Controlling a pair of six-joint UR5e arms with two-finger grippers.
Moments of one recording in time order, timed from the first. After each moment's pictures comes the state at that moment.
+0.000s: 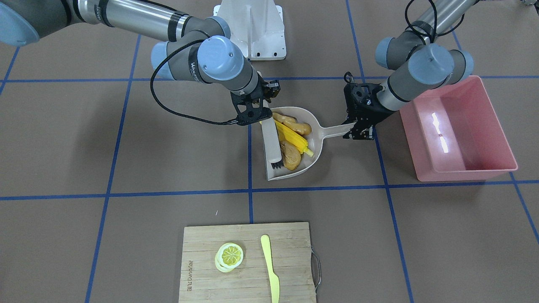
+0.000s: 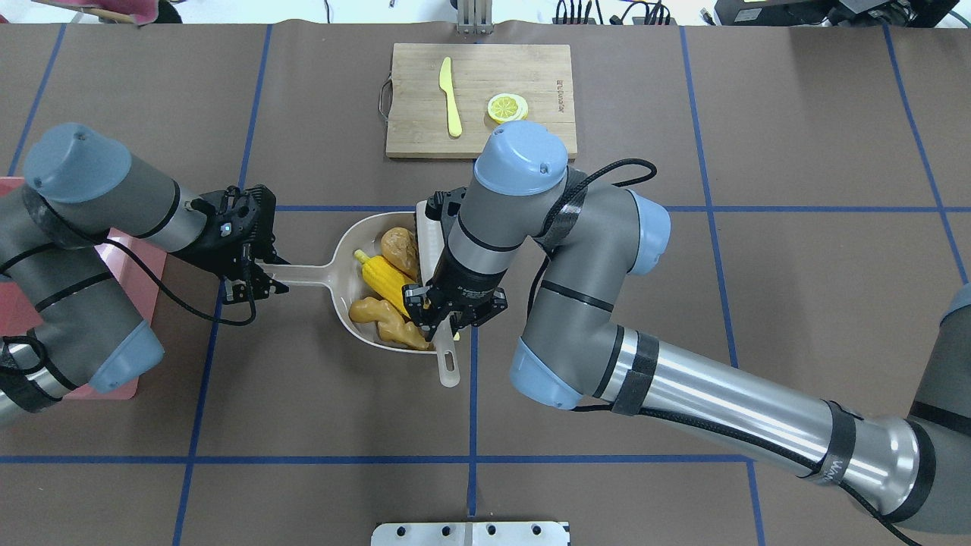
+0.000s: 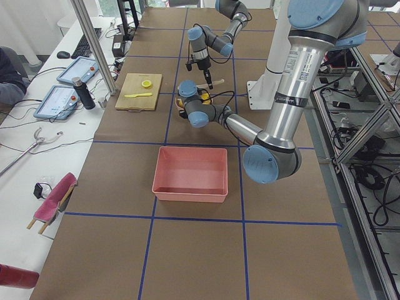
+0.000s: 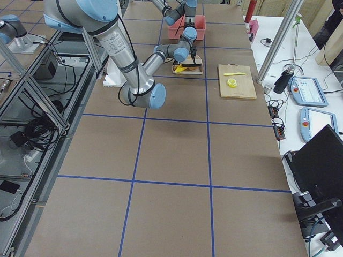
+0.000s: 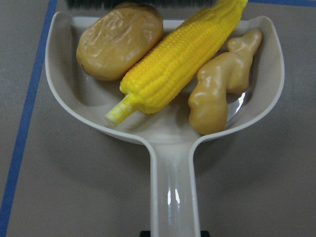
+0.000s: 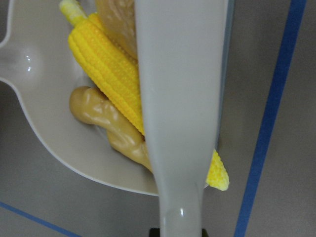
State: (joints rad) left arm -0.75 -1.86 -1.66 -2.16 -2.24 0.35; right arm 0.53 -0.75 1.46 -1.30 2.33 1.19
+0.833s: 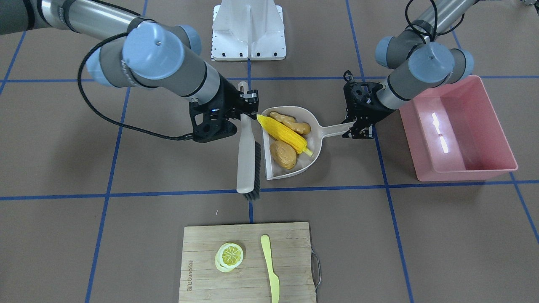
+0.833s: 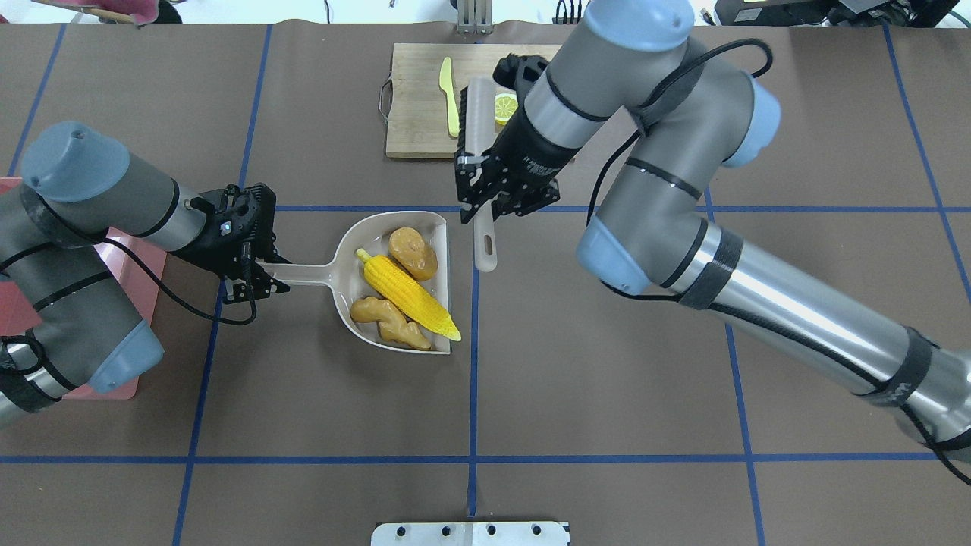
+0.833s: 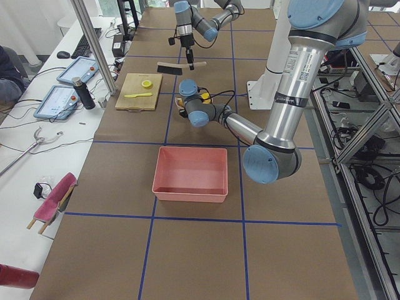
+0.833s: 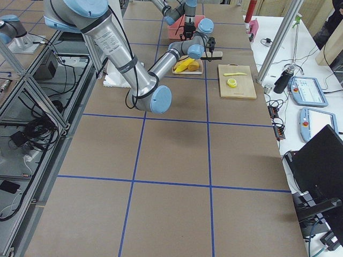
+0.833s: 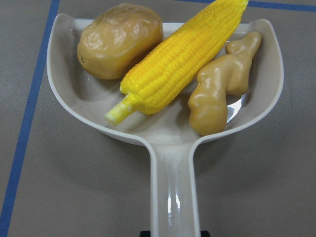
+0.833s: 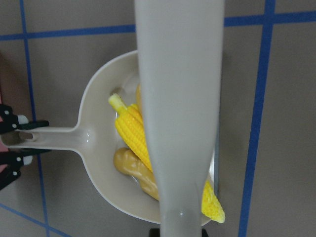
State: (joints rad) left arm -0.76 -1.86 -1.67 -2.17 -2.24 0.34; right arm 0.80 -0.81 1.55 -1.23 2.43 1.25
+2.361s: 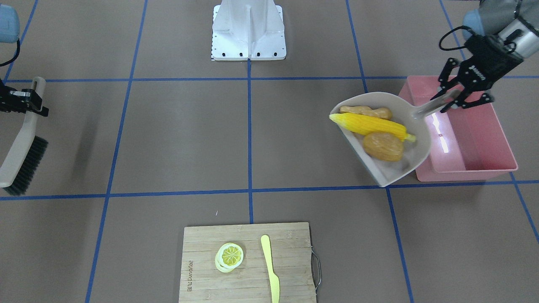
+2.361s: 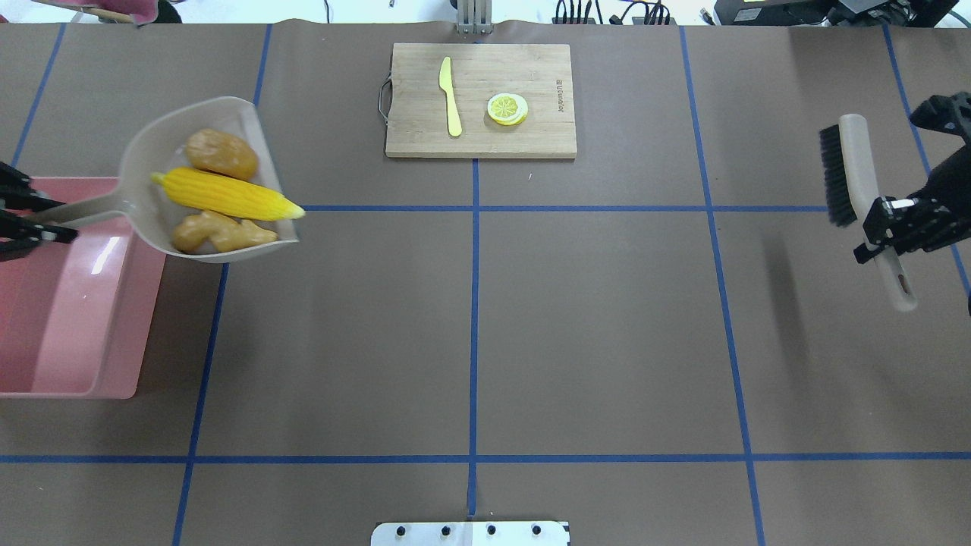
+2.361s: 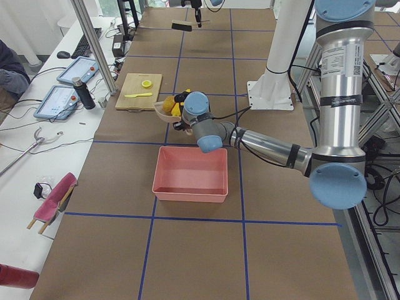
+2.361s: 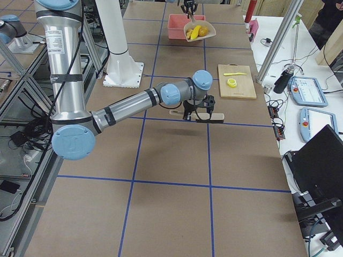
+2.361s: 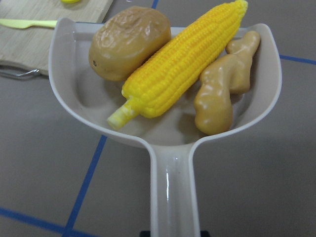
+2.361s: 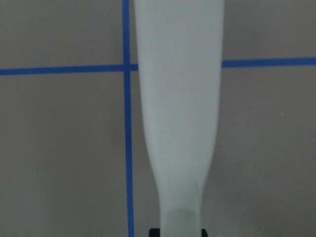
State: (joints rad) left arm -1.20 -1.45 -1.88 -2.42 -2.44 0.12; right arm 1.16 -1.56 1.93 -1.68 2.54 0.53
